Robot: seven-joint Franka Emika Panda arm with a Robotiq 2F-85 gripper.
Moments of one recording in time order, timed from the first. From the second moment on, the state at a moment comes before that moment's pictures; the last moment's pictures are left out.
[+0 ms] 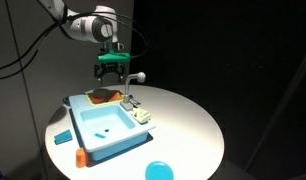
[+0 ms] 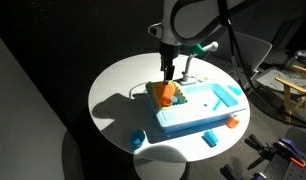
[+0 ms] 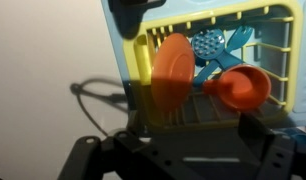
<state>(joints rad) 0.07 0.40 0.15 -1.82 -0.09 2.32 -0.72</state>
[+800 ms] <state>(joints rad) 0.03 0.40 0.15 -1.82 -0.03 2.31 -0.77</state>
